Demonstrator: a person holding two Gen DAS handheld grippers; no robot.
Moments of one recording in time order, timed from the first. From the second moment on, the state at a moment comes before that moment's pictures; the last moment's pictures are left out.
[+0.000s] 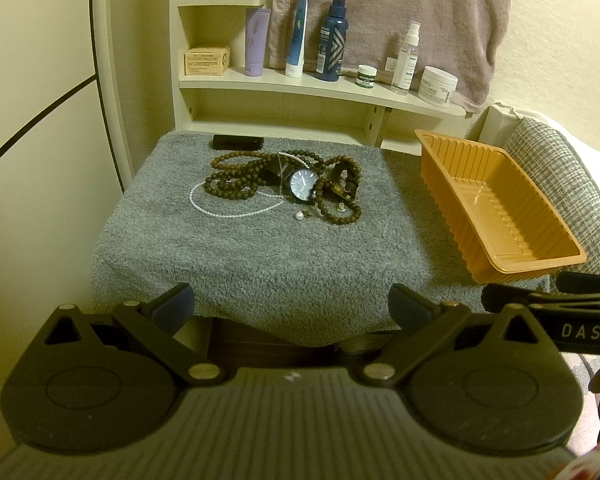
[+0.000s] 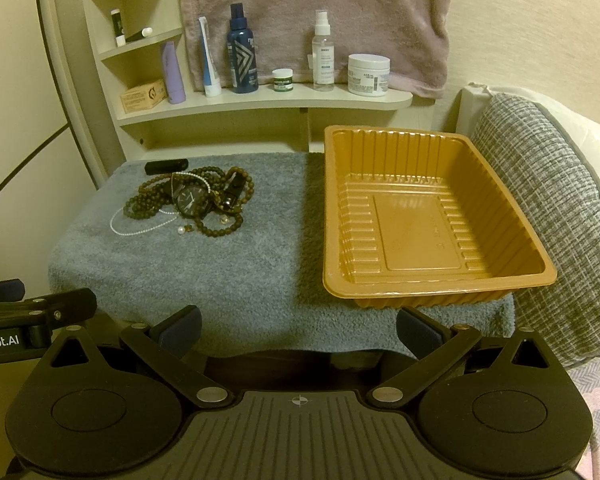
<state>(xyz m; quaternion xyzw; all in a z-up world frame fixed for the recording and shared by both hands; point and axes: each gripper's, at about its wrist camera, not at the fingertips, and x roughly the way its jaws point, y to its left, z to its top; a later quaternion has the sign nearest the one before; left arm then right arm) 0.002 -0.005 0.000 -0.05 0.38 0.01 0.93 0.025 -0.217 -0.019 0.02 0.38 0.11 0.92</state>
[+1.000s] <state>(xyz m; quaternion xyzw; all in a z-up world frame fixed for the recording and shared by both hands) 0.022 0.004 0.003 -0.09 0.37 0.00 0.92 0.037 -0.268 -0.008 0.06 0.32 0.06 0.94</state>
